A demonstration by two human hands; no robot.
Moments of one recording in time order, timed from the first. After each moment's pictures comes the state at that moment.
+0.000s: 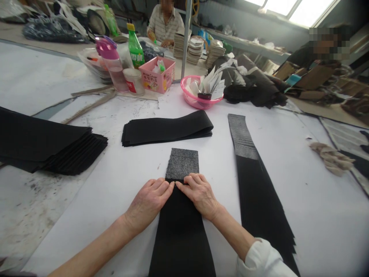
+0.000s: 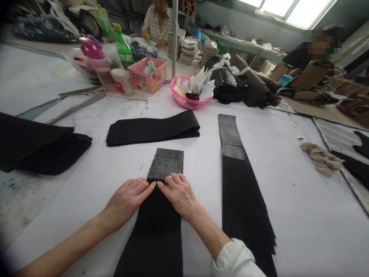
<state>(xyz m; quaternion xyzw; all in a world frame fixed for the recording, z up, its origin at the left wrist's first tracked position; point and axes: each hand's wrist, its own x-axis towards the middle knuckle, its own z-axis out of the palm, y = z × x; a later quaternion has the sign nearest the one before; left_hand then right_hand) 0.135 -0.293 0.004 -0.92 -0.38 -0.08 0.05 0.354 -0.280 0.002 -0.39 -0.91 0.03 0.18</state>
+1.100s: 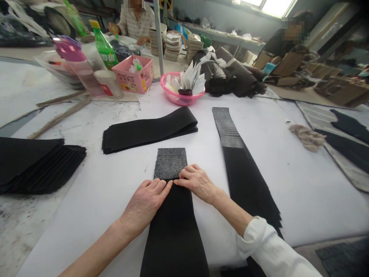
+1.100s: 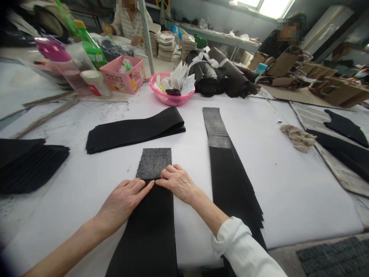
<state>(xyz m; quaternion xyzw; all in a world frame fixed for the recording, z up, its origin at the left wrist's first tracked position) 0.159 -0.287 0.023 -0.93 -0.36 0.00 0.04 0.389 -0.264 0.015 -0.36 -0.92 0.04 0.13</state>
